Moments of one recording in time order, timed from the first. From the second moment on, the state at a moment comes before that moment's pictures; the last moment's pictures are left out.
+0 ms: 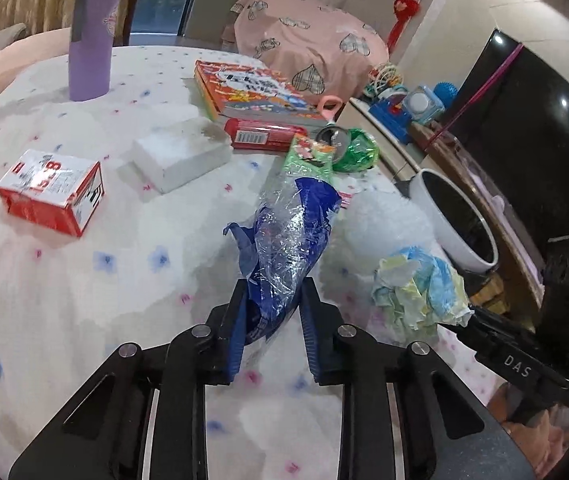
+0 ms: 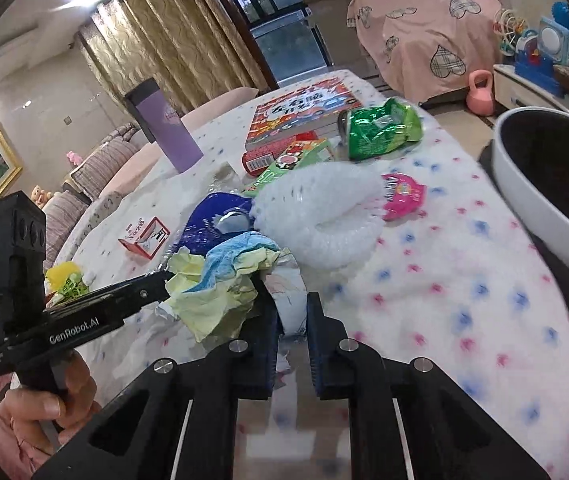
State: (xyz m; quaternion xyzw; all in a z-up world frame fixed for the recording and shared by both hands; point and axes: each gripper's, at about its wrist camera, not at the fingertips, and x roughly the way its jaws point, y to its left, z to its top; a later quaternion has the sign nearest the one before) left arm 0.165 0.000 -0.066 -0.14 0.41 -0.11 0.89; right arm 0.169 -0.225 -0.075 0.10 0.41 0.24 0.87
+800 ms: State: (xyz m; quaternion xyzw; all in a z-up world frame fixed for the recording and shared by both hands) left arm 0.145 -0.106 -0.018 -0.10 0.38 -0.21 0.90; right arm 0.131 -0.346 -0.047 0.14 0.36 0.13 0.91
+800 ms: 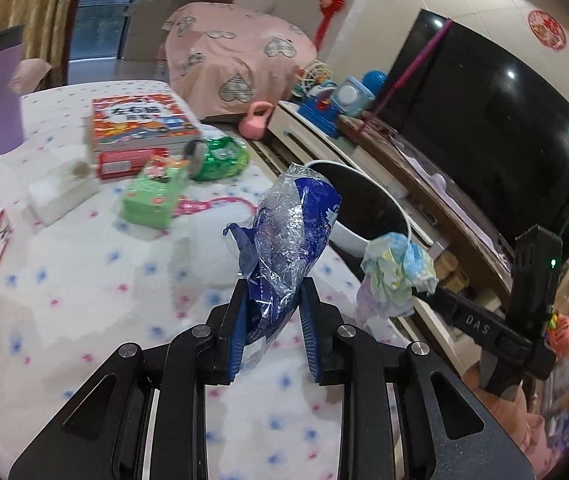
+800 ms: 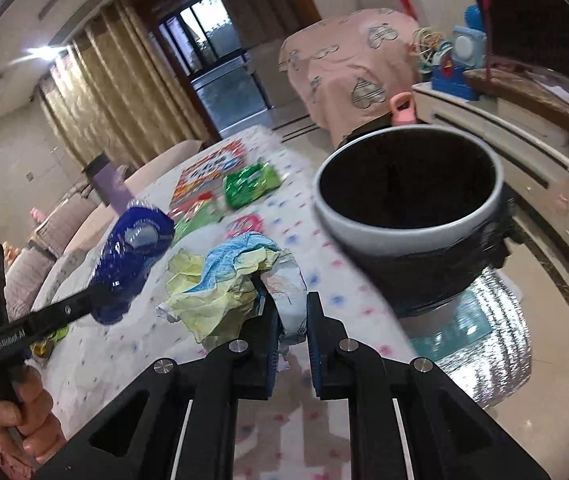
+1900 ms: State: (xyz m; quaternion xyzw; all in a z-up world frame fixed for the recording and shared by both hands) left arm 0.236 -0.227 -0.015 -0.04 0.41 -0.24 0.88; right arm 0.206 -0.442 -0.026 0.14 0.35 0.05 0.92
